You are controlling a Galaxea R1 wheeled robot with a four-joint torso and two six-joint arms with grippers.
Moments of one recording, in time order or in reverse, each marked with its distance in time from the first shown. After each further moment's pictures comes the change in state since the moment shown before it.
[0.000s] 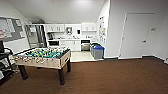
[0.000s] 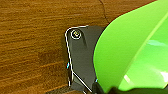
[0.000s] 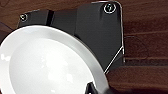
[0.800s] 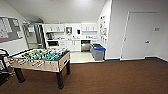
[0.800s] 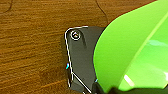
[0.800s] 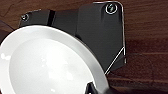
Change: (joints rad) left arm -0.002 0.003 0.000 0.000 0.001 0.000; right arm 0.002 0.003 -0.002 -0.009 0.000 0.000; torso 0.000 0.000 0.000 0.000
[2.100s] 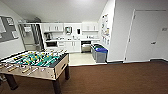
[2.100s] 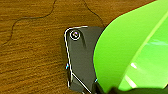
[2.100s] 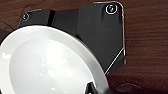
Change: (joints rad) left arm -0.001 0.002 0.000 0.000 0.004 0.000; right arm 0.000 0.000 0.000 -0.007 0.001 0.000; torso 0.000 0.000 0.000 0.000
